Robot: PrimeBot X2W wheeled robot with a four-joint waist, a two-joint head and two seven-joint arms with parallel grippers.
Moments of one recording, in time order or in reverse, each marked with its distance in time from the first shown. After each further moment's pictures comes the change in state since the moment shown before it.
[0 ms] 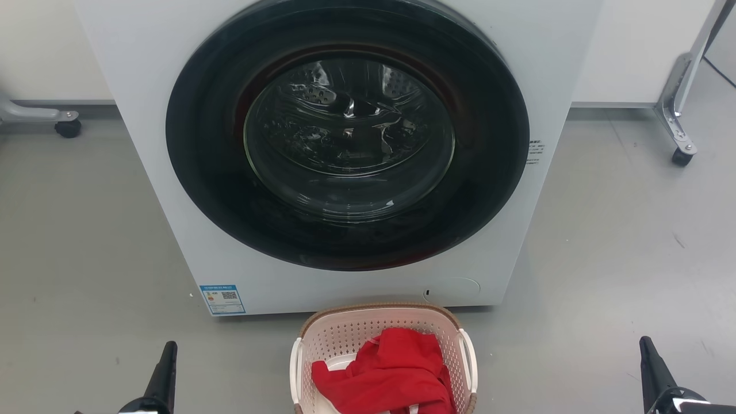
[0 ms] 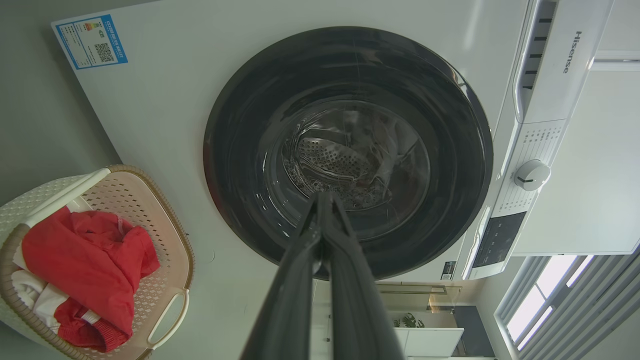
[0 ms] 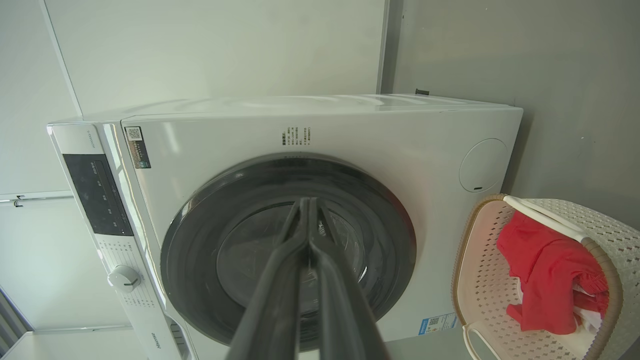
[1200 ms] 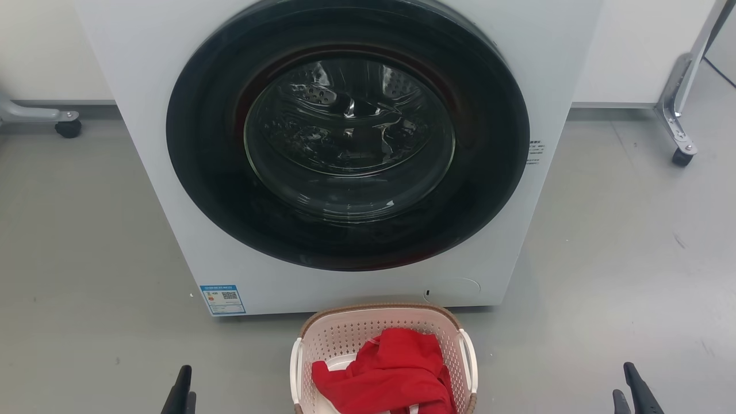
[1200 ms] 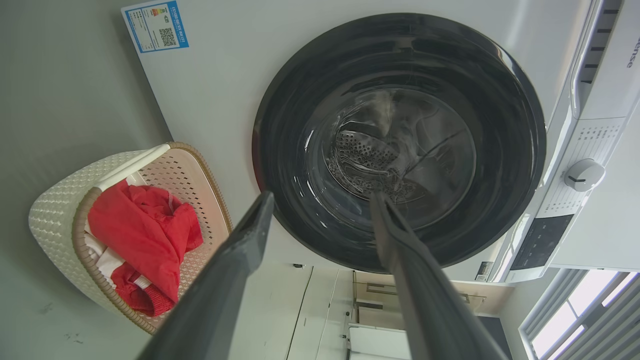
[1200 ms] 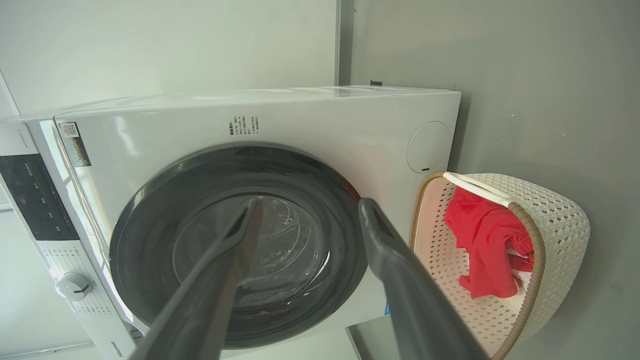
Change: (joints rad) left arm 0.061 -0.014 -0.042 0.049 0.010 0.002 -0.032; right arm 0.055 0.022 0.051 0.059 -0.002 -0.005 -0.035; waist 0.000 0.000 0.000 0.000
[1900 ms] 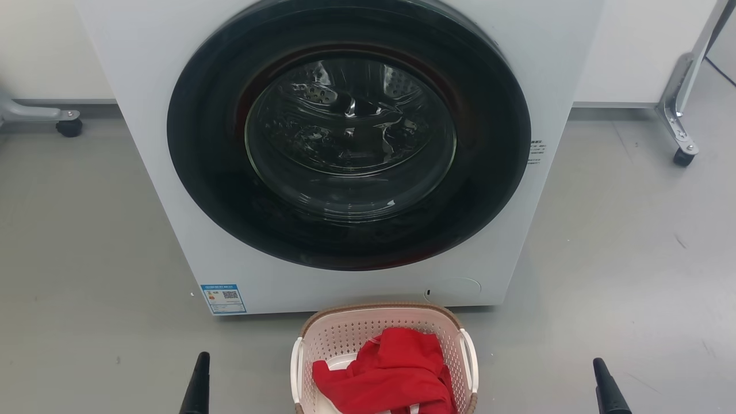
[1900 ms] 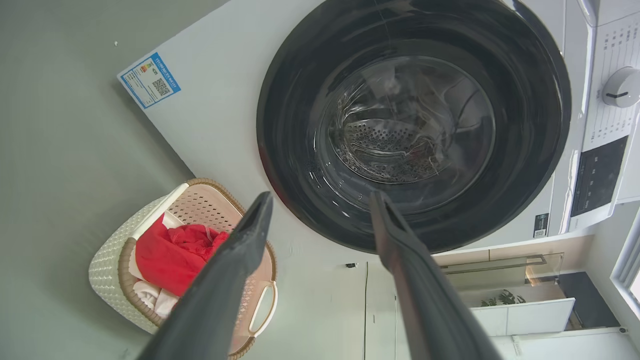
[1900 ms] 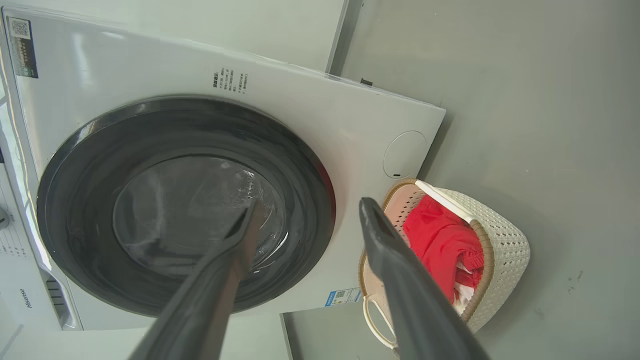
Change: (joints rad) left arm 0.000 0.002 -0.068 -0.076 0.280 0.062 -0.083; right arm -0.003 -0.003 0.100 -0.028 -0.252 -0.063 -0.080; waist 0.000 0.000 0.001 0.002
